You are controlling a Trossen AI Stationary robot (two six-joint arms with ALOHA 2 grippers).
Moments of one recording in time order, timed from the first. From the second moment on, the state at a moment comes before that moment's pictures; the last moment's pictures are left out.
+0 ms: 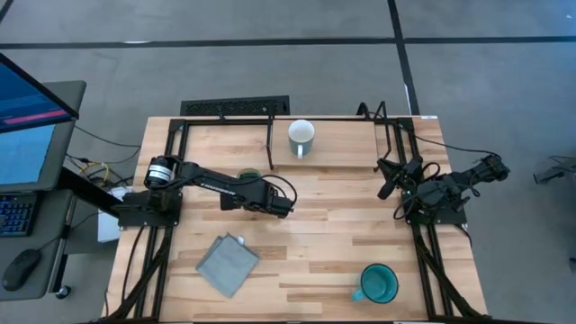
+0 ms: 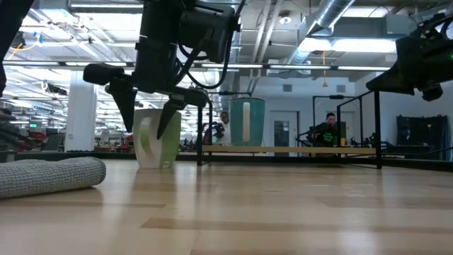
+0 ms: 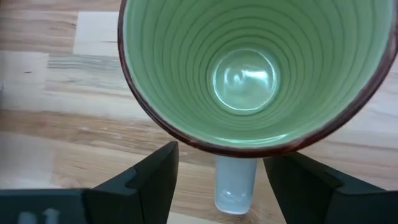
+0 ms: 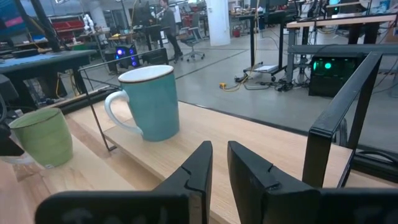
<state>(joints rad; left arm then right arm) -0.10 1.97 1.45 -1.30 -0.35 -1.82 0.43 0.03 0.12 -0.41 1.20 0.38</state>
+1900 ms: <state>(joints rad) -0.10 1.97 1.45 -1.17 -0.35 -1.74 0.43 0.03 0.12 -0.41 1.20 0.38</state>
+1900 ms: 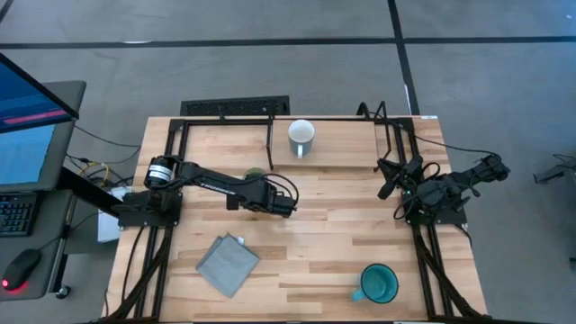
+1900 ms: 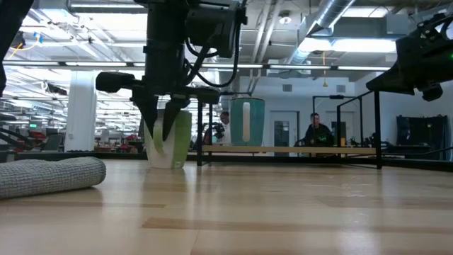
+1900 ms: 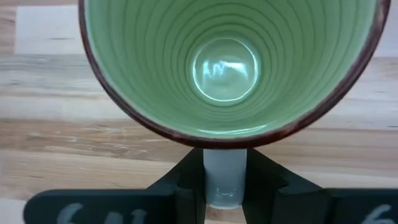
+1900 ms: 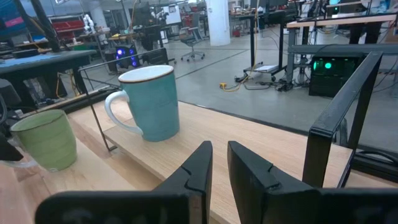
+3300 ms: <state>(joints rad) -0.12 1.97 1.45 -0.75 -0.40 -1.63 0.43 0.03 0.12 -0.41 1.20 0.38</state>
